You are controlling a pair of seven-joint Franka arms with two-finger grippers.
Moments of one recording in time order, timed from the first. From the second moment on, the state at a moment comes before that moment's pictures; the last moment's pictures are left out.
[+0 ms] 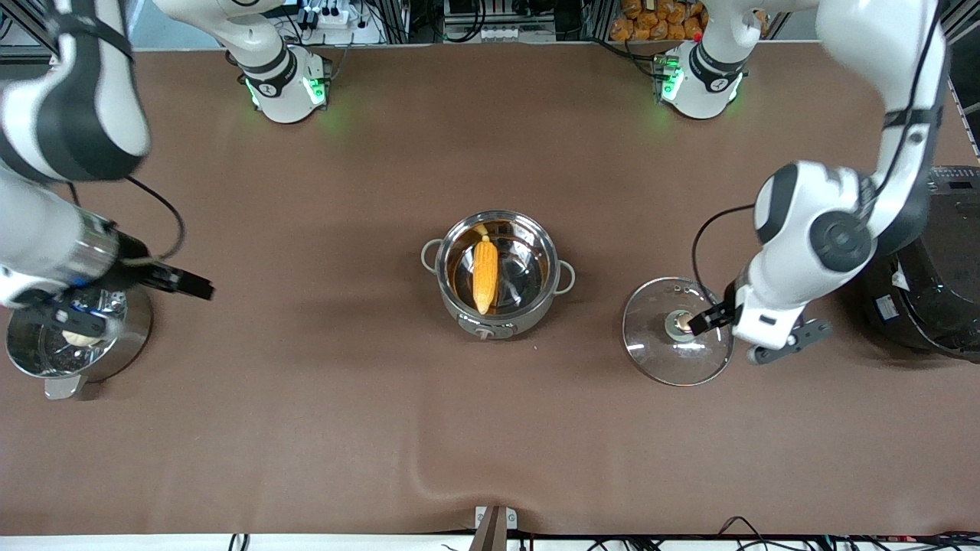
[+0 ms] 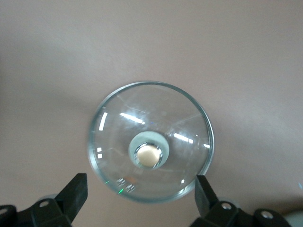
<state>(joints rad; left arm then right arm) -0.12 0.31 -0.11 -1.73 0.07 2.06 -0.60 0.16 0.23 -0.13 -1.48 0.09 1.64 0.29</state>
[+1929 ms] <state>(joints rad) -0.02 0.01 -0.10 -1.45 -0.02 1.39 -0.06 0.04 0.06 -0.11 -1.53 -0.01 1.59 -0.01</state>
